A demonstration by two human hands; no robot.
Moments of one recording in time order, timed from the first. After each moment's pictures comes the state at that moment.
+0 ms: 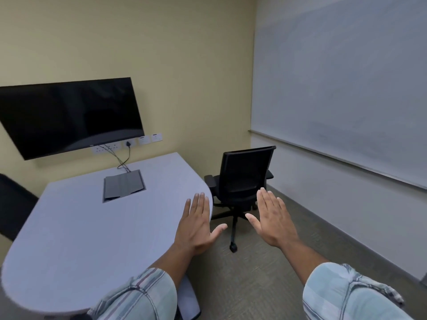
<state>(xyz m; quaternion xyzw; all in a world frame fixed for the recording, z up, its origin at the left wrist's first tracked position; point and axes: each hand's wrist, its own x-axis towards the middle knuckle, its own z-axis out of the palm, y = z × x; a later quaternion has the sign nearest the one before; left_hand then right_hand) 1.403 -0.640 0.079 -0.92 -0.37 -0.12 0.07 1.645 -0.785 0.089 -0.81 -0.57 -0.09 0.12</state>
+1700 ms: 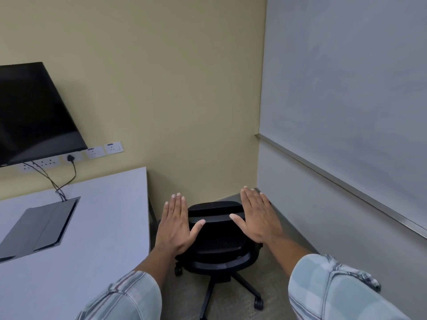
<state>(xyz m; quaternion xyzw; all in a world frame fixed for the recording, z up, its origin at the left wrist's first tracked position) 1.963 -0.175 0.043 -0.86 -0.51 -0.08 0.05 2.238 -0.271 0.059 -0.73 -0.67 -0.04 0.09</state>
